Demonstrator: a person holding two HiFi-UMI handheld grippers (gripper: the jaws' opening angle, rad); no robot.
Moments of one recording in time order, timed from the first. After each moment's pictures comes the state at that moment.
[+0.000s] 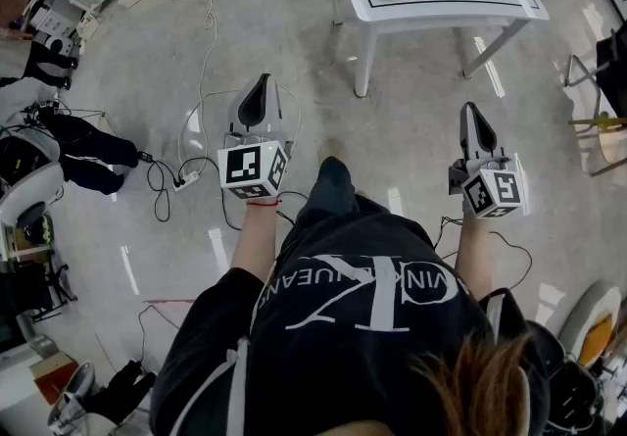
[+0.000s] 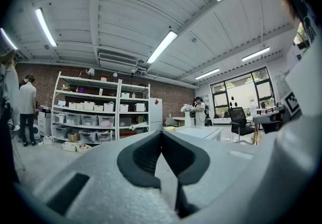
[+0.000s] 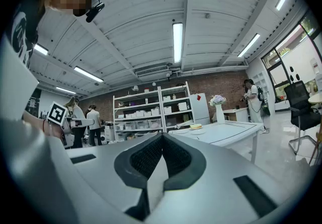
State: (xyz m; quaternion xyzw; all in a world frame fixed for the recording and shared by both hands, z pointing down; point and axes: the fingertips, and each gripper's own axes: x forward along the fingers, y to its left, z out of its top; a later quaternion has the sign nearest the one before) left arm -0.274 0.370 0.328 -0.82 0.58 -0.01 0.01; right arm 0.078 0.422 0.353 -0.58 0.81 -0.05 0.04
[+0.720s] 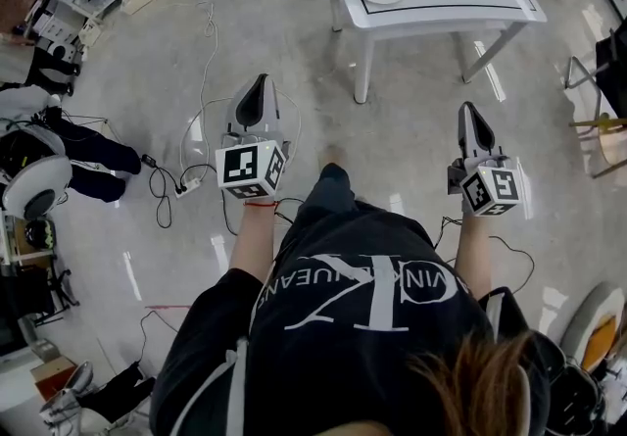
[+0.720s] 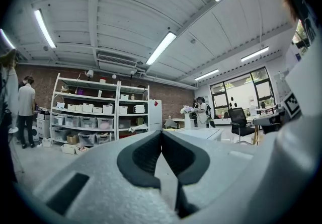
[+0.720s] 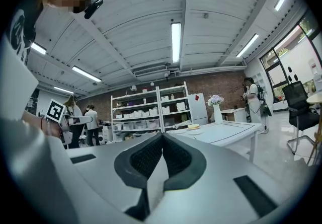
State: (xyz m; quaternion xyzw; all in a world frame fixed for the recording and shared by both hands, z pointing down) left arm -0.262 0.358 0.320 -0.82 0.57 0.00 0.02; right arm 0.094 0.409 0.355 -0.59 0.81 -0.05 0.04
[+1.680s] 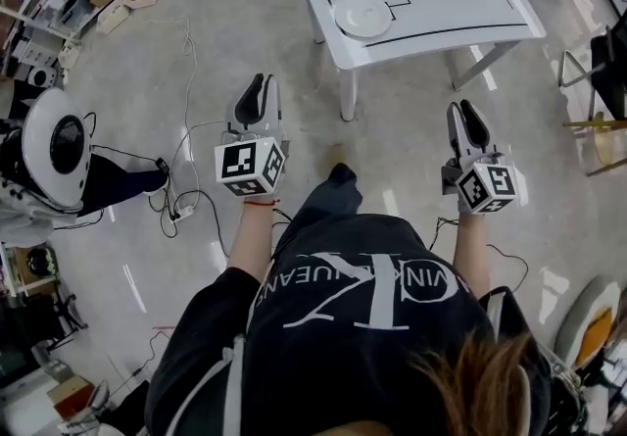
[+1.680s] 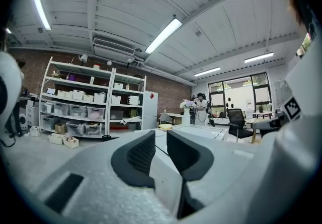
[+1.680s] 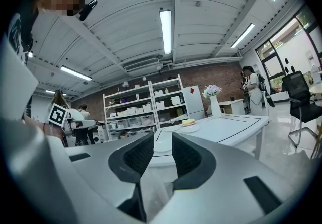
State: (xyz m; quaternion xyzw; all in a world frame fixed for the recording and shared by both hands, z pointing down) left arm -0.214 0.188 0.345 -0.84 0.55 -0.01 -0.03; right arm 0.129 0.263 0.373 -0.60 0.79 -0.10 0.03
